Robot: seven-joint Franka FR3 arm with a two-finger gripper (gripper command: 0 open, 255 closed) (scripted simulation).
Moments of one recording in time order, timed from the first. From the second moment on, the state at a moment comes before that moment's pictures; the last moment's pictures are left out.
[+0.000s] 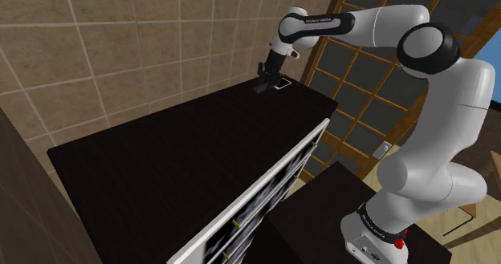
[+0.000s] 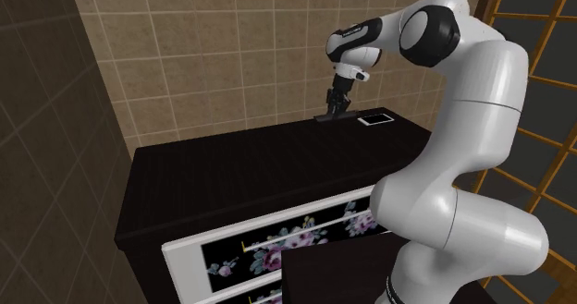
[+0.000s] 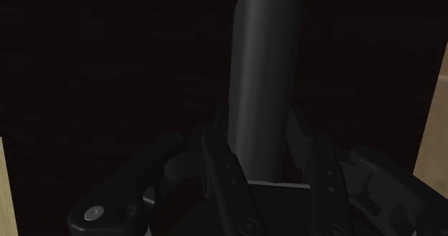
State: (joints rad) arm -0.70 0.51 0.69 -1.58 -0.09 1.96 1.36
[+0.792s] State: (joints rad) arm -0.67 0.67 0.63 -1.42 -0.16 1.94 1.31
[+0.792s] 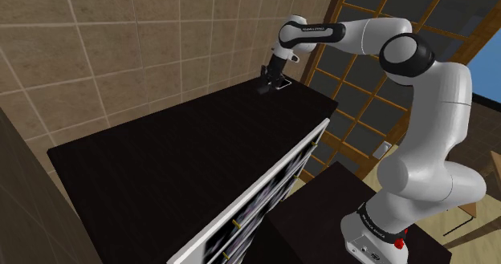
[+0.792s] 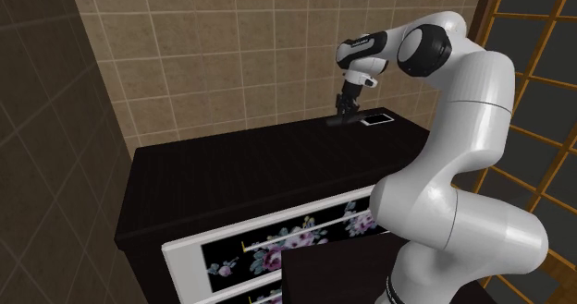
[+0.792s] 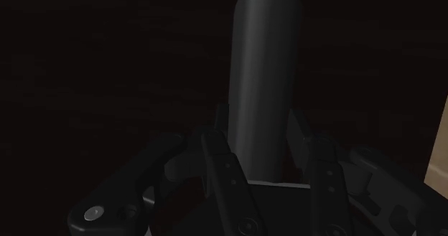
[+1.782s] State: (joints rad) arm -0.67 0.71 0.61 -1.46 -0.18 2.01 1.31
